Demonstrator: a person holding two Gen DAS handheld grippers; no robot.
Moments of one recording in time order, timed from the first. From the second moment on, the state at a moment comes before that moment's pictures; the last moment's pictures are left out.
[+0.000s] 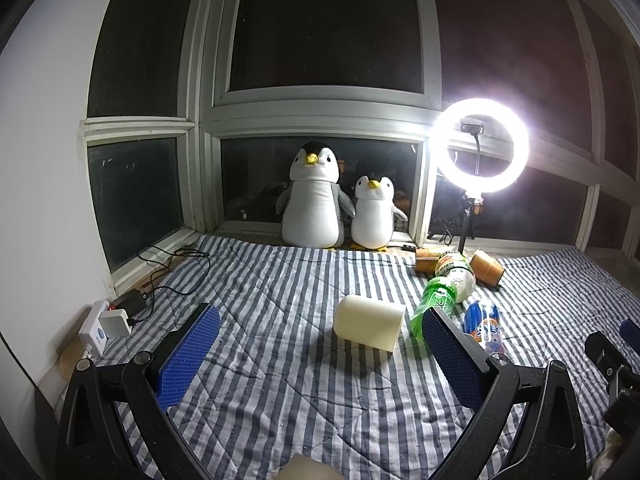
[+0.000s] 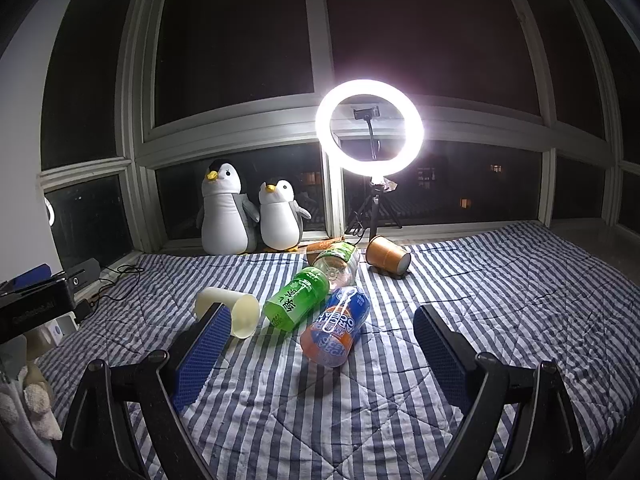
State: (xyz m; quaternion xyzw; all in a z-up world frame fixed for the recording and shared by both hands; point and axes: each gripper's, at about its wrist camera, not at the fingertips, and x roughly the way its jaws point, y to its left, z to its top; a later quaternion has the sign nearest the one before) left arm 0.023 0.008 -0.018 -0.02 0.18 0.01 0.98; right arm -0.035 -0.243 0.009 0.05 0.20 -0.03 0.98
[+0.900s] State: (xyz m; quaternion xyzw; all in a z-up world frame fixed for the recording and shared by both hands) left arm 0.123 0.044 -0.066 -0.15 0.36 0.02 0.92; right arm -0.029 -0.260 0.000 0.06 0.21 -0.04 0.97
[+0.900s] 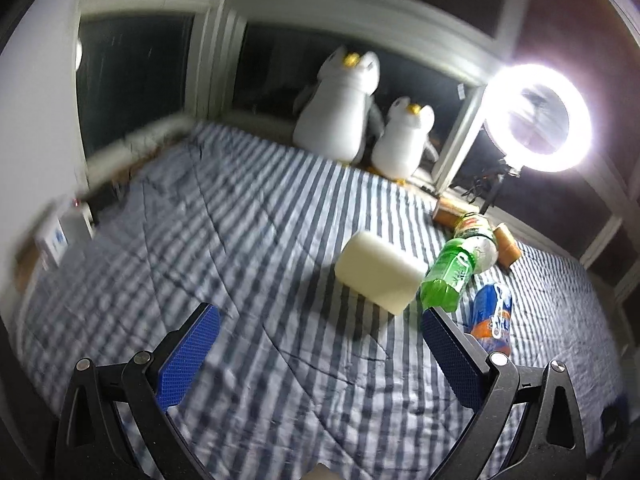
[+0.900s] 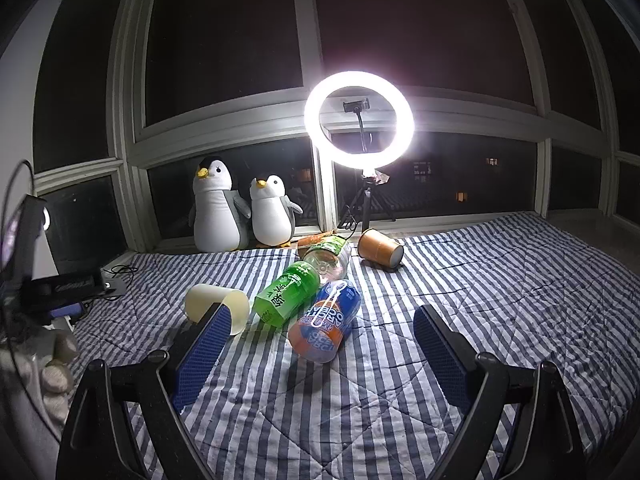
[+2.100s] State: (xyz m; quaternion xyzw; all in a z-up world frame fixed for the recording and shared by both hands) left arm 0.312 -0.007 -0.188 -0.42 0.53 0.10 0.73; right arm -0.030 -0.323 -0.028 0.10 0.24 -0.08 0.96
